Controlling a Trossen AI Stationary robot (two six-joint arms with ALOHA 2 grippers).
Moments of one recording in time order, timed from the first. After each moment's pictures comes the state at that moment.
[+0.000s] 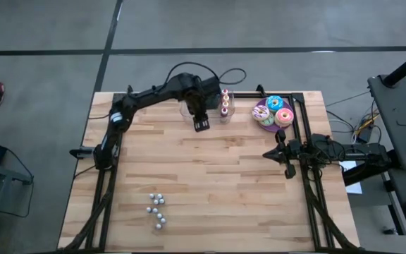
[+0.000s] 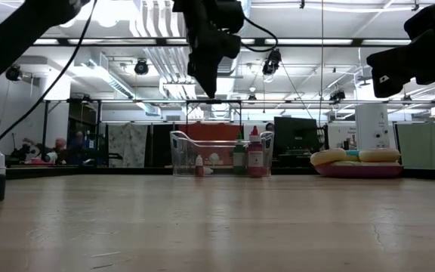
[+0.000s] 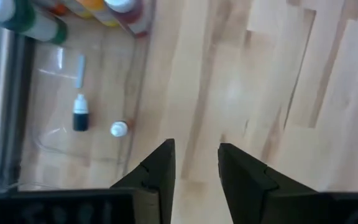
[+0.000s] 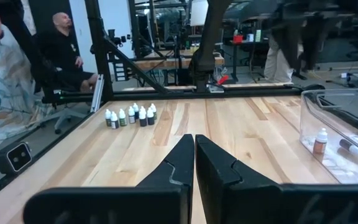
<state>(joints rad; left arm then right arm) 0.34 2.09 2.23 -1.41 0.04 0.13 0.01 0.02 0.02 0.01 -0.10 0.10</state>
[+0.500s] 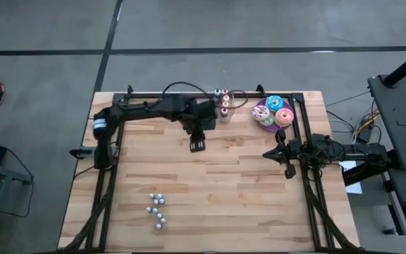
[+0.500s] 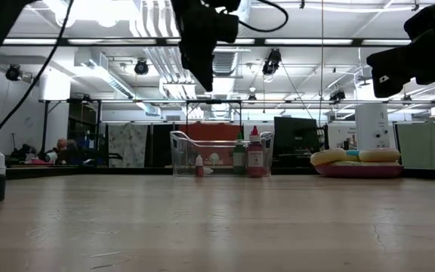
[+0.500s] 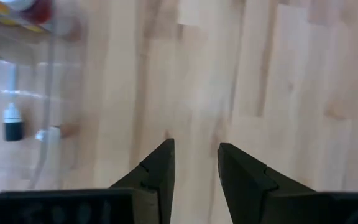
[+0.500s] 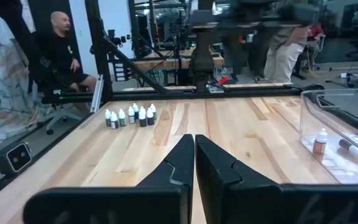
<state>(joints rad) 0.17 1.88 1.87 -1.18 0.04 0.04 0.01 0.02 0.02 0.01 -0.10 0.10</state>
